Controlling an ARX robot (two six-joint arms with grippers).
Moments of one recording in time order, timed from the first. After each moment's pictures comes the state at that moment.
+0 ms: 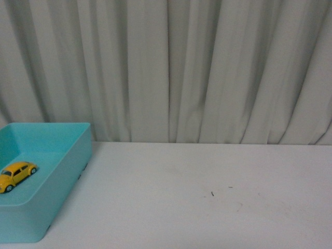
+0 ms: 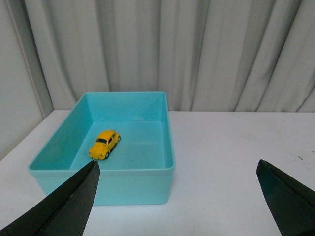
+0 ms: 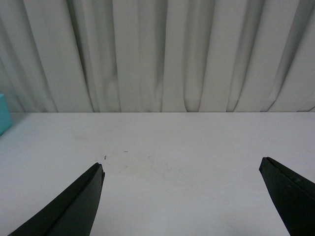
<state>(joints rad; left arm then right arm) 0.00 0.00 0.01 0.00 0.00 0.00 0.01 0.00 0.01 0.00 0.00 -0.01</state>
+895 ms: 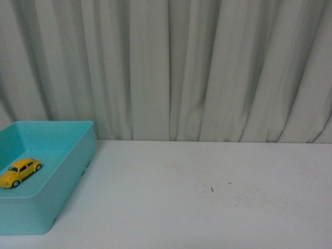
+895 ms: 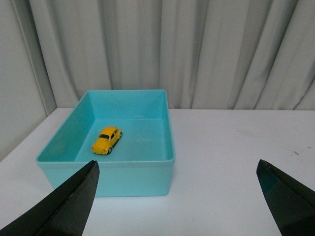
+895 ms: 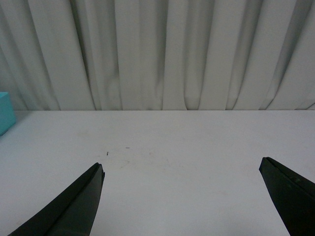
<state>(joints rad) 0.00 0.00 0.01 0.00 0.00 0.00 0.01 0.00 0.01 0.00 0.00 -0.01</state>
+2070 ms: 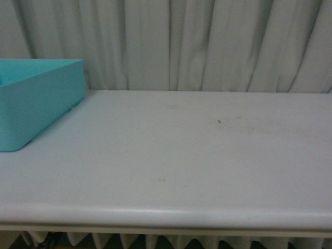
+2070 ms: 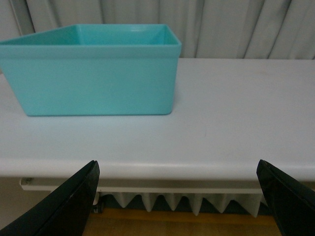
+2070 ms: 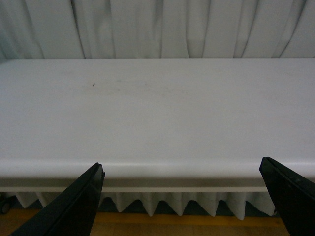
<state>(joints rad) 0.00 0.00 0.01 0.00 0.00 0.00 0.01 0.00 0.01 0.00 0.00 -0.01</state>
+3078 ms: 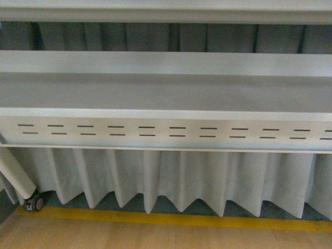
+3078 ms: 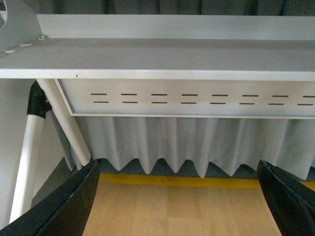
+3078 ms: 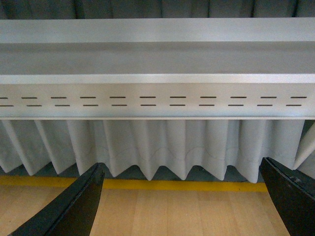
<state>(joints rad) 0.00 0.00 0.01 -0.01 0.00 0.00 0.01 0.00 0.01 -0.01 0.00 -0.01</state>
